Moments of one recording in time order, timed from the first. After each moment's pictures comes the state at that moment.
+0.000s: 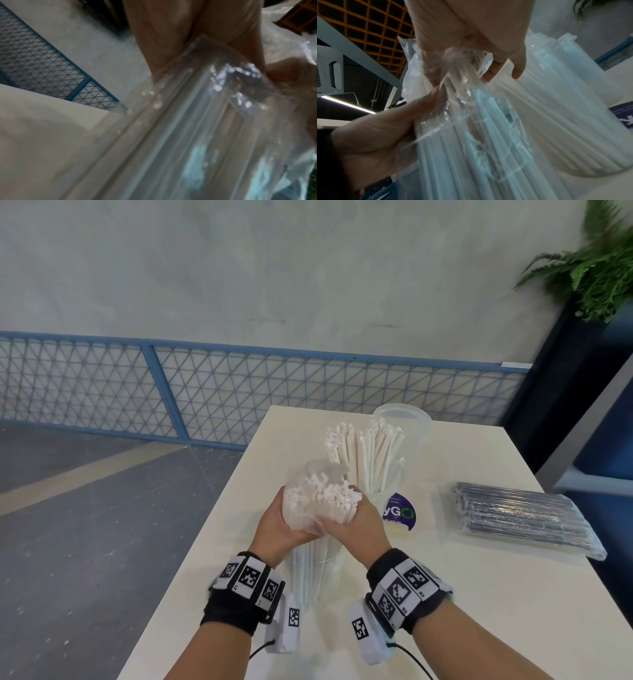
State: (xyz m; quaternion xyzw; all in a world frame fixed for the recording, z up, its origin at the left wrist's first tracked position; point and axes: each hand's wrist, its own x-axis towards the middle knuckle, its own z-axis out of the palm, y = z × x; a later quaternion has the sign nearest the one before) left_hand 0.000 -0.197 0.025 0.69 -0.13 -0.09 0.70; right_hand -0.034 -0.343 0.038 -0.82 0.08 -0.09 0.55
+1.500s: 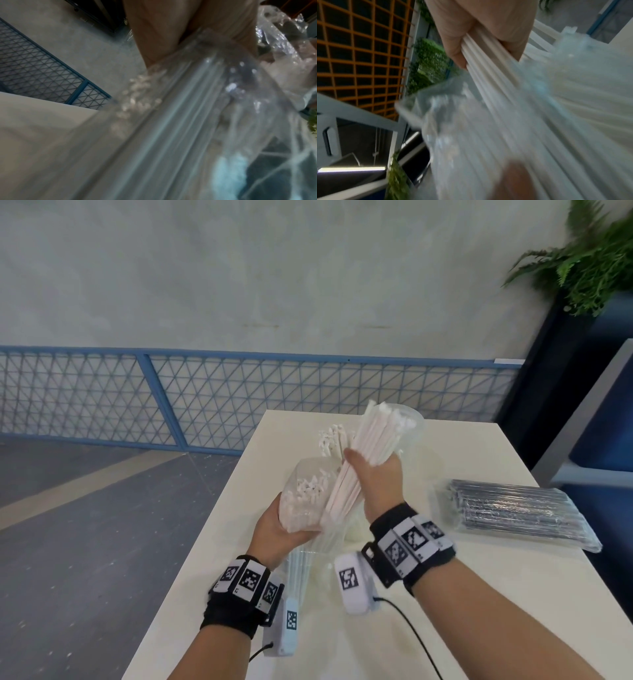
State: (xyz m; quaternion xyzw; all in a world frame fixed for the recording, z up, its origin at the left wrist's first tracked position) left_hand 0.004 -0.199 0.018 0.75 -0.11 -0.07 0.65; right_hand -0.012 -0.362 0.108 -0.61 0.19 -0.22 0.74
